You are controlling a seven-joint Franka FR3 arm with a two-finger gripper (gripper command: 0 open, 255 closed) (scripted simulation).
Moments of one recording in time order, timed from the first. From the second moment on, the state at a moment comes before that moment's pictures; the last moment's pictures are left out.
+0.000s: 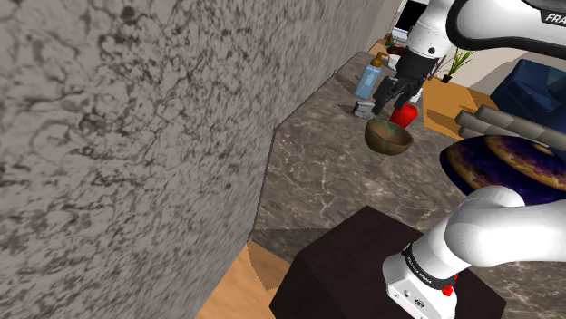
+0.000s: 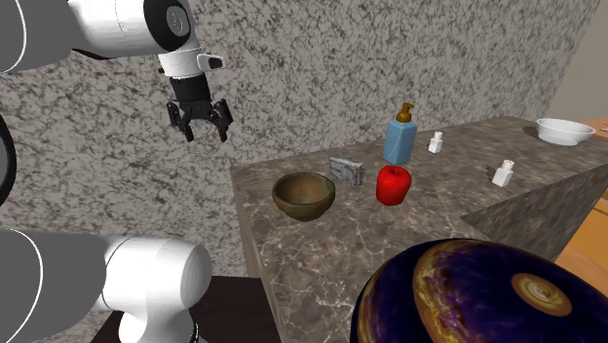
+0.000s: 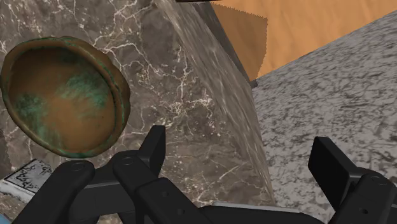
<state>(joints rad) 0.00 -0.76 0.01 -2.39 -0.06 1.69 0.13</state>
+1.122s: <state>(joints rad) -0.05 -0.37 -0.27 -2.25 -0.11 2.01 -0.19</state>
